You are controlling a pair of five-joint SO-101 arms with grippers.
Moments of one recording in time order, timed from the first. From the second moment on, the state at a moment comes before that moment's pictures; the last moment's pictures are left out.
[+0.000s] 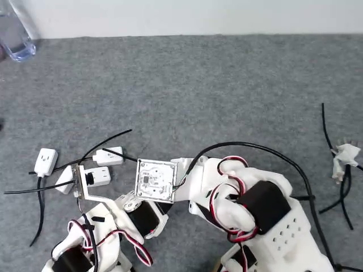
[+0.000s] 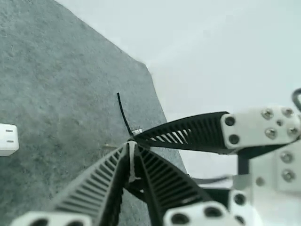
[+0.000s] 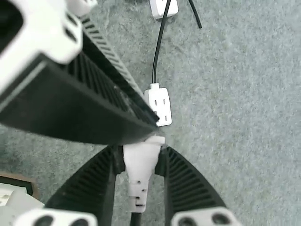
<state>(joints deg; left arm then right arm) 42.1 -104.1 77.0 57.7 66.8 -44.0 -47.9 14.9 95.9 45.8</state>
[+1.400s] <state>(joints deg) 4.1 -103.8 76.5 60.9 57.2 -26.1 -34.2 17.9 89.7 57.2</state>
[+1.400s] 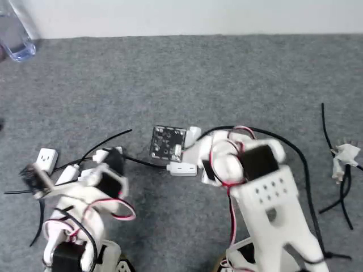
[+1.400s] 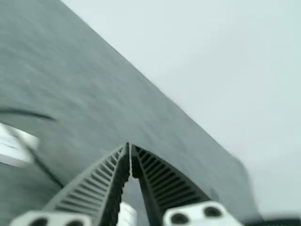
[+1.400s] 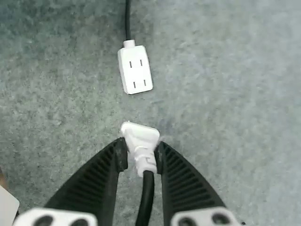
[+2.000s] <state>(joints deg) -12.1 -103.8 89.5 70.8 36.5 -27.5 -7.7 16.6 78.0 75.1</state>
